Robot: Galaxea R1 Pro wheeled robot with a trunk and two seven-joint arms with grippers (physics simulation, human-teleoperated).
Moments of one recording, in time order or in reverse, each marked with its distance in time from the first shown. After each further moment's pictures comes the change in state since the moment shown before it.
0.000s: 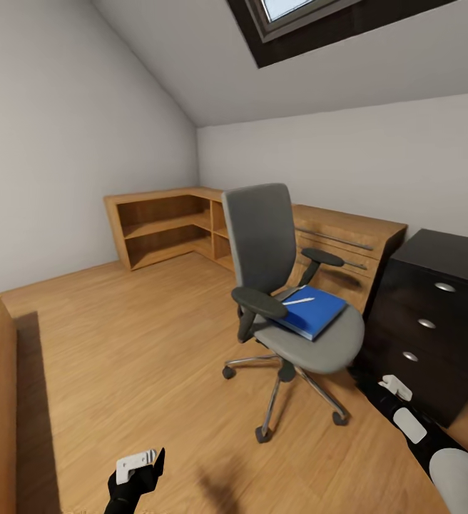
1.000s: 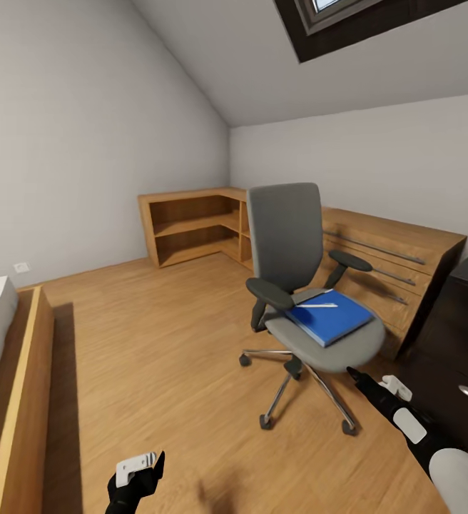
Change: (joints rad) left arm 0.000 0.000 0.000 0.016 0.000 0.000 0.001; right arm 0.000 0.000 0.000 0.001 0.000 0.000 0.000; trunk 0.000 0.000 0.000
